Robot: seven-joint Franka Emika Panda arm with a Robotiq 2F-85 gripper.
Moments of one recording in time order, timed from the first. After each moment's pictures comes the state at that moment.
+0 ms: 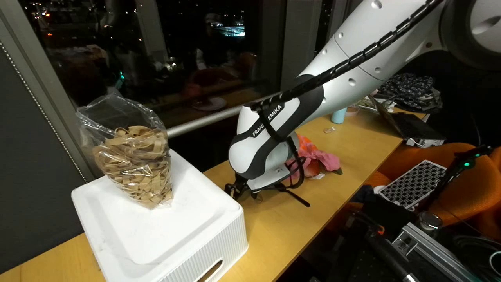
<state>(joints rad) 0.01 0.77 0.07 -1.81 0.16 2.63 0.02</state>
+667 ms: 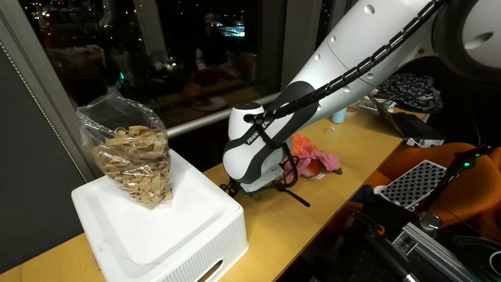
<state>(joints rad) 0.06 0.80 0.03 -1.76 0.09 2.63 0.06</state>
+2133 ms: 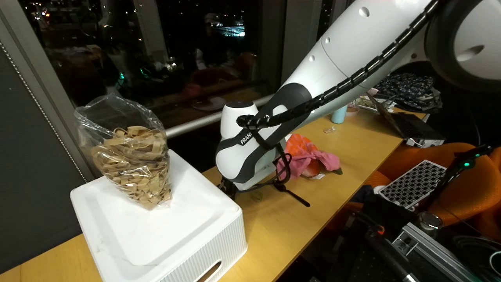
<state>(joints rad) 0.09 0.82 0.02 -1.70 0.06 2.63 0.07</state>
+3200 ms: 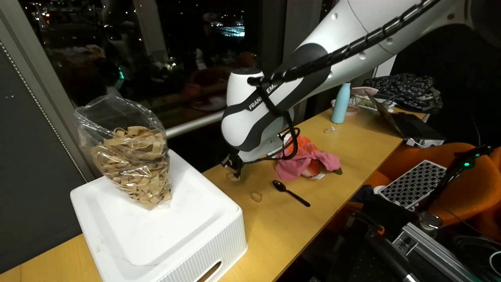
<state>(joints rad) 0.09 0.68 -0.05 -1.74 0.05 2.55 0.10</state>
